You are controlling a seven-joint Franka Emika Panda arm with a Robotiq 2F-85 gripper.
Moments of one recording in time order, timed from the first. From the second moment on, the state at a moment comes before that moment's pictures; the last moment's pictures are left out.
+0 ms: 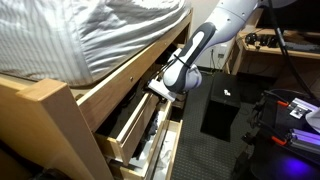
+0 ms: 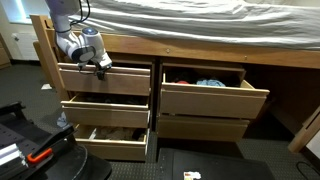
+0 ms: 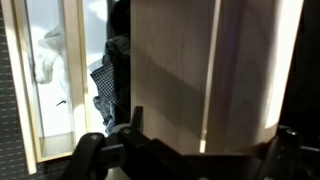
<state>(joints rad) 0.06 1.09 0.30 -1.72 0.39 3.29 0.84</state>
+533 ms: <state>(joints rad) 0.31 0.93 -0.14 -1.70 0.37 2.69 1.10</state>
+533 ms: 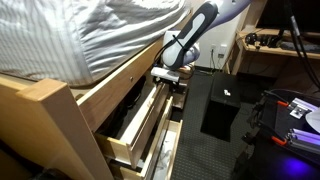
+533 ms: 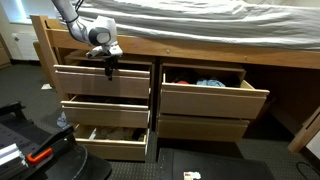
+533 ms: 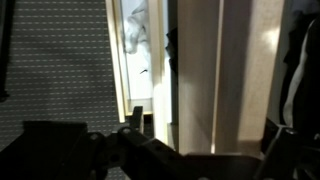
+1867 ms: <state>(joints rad) 0.25 0.79 -0.17 -1.59 0.08 2.19 1.26</state>
